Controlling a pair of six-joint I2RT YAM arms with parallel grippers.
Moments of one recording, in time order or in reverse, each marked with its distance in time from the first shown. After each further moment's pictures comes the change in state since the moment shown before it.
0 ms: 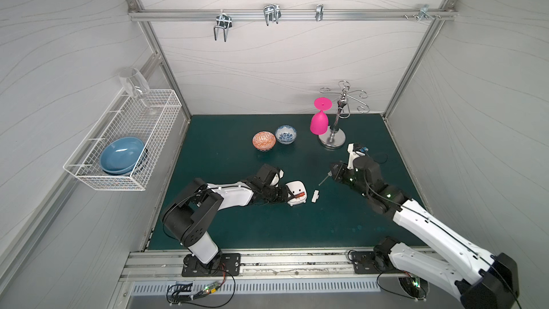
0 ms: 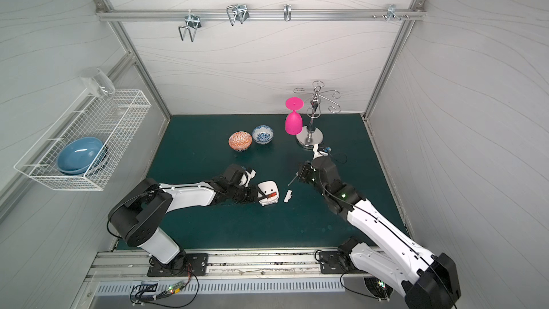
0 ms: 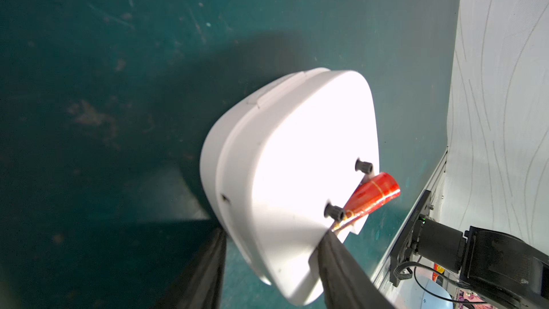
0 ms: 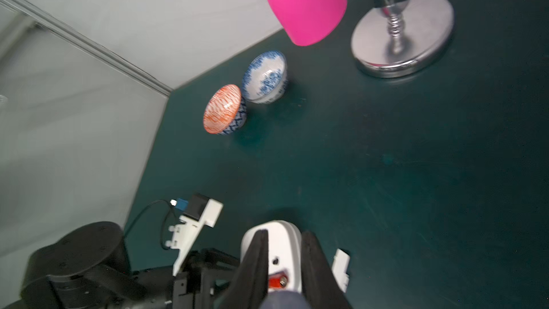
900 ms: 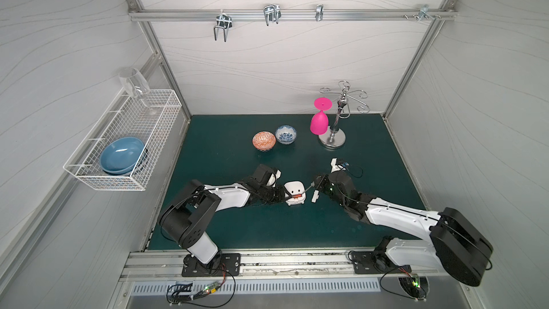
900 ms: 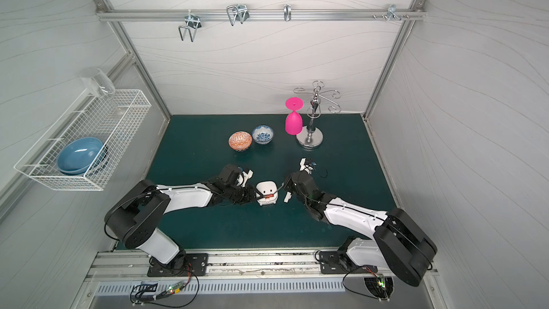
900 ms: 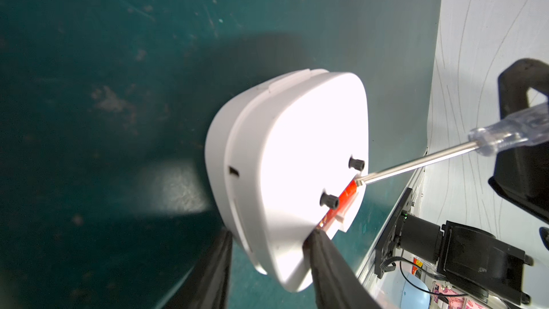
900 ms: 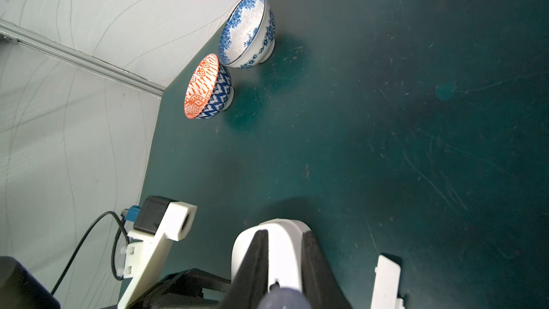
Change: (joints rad) left arm 0.034 -0.026 -0.049 0.054 0.069 -0.031; right arm 0.206 0.277 -0.306 0.641 0.094 0.330
